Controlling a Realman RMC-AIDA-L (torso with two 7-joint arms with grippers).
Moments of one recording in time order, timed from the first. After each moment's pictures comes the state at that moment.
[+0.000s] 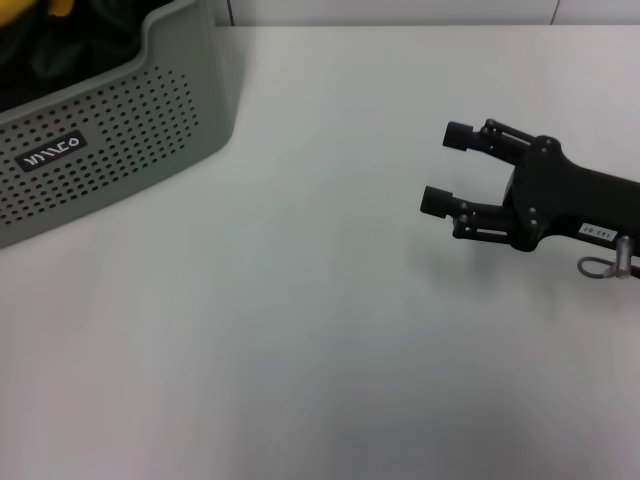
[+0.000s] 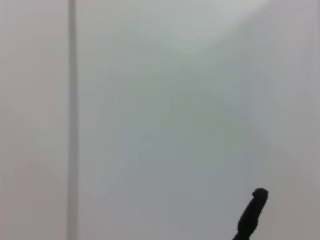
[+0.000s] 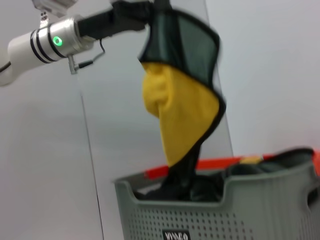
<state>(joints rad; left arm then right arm) -0.40 -2.04 0.57 1.86 1.66 1.45 -2.25 0.59 1.94 -1.69 -0.28 -0.73 -1.53 0.91</state>
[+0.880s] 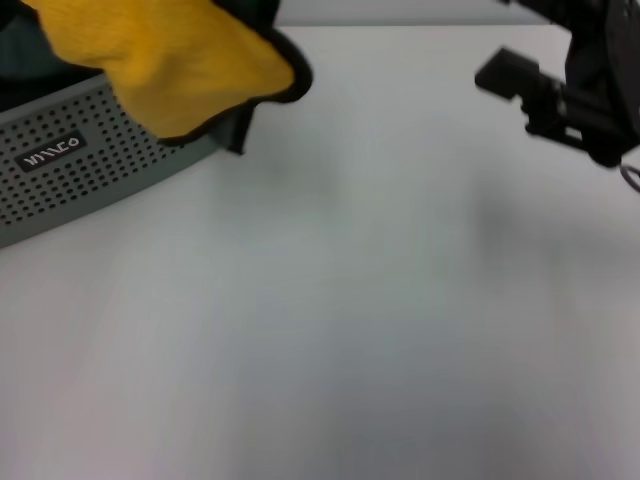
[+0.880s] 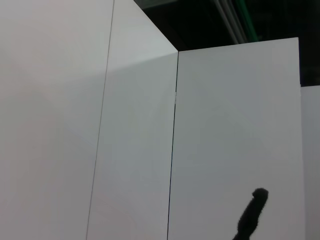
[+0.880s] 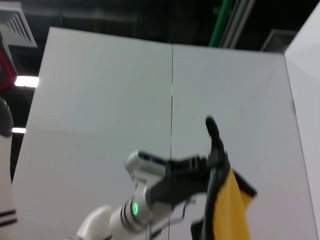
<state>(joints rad) -0.38 -2.09 0.59 1.69 1.29 1.71 -2.20 0.65 1.96 -1.49 -0.39 -0.72 -1.90 0.93</state>
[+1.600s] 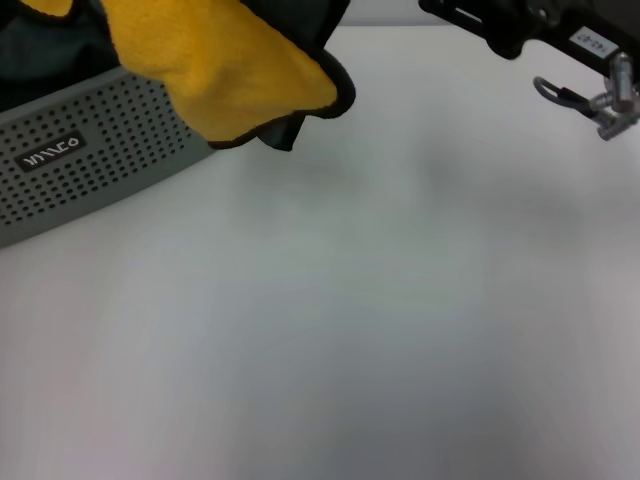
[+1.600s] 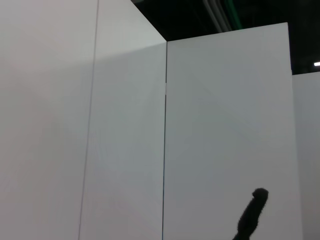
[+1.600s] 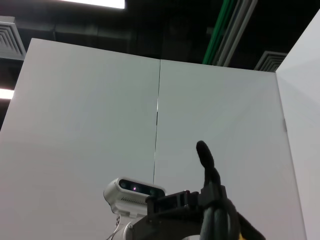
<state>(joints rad) -0.39 -2.10 0.70 1.59 1.32 1.66 -2.04 0.78 2.03 -1.41 -0.39 -0.71 -1.78 0.95</state>
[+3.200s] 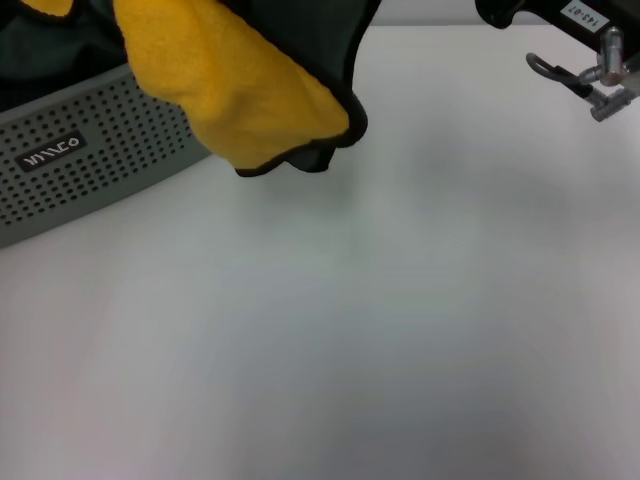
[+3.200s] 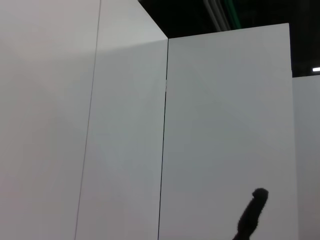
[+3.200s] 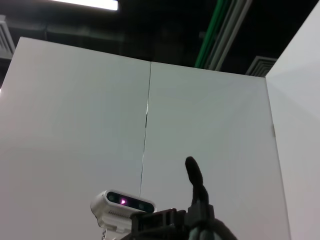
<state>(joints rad) -0.38 -2.10 0.74 1.53 1.31 1.66 -2.00 0.81 2.03 -1.41 -0.37 -0.68 -1.76 0.94</state>
